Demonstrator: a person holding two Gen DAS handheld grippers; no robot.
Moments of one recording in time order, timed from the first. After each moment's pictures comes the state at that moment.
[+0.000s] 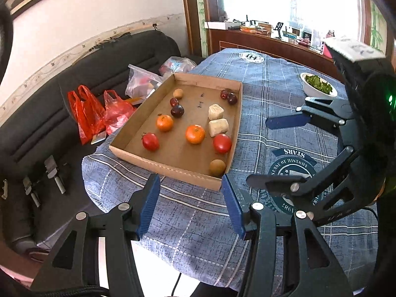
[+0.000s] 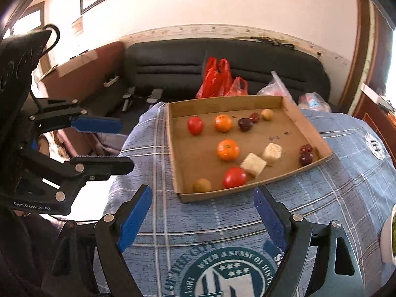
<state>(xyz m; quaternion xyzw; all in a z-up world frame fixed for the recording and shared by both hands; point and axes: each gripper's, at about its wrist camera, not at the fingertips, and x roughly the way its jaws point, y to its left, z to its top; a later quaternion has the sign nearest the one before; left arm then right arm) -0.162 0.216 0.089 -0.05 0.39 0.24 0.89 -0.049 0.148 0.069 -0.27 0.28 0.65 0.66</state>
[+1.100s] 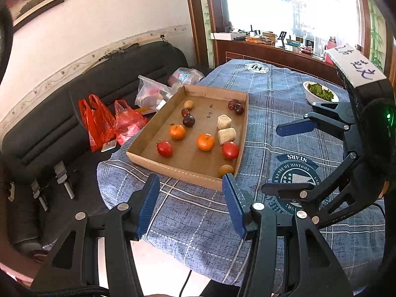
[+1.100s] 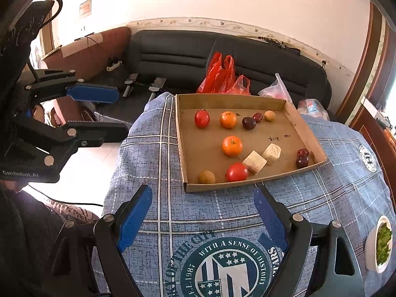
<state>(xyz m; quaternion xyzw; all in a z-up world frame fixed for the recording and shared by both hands) -0.184 0.213 0.103 -0.03 0.37 0.26 0.89 -0.068 0.139 0.077 -0.32 0.25 0.64 0.65</state>
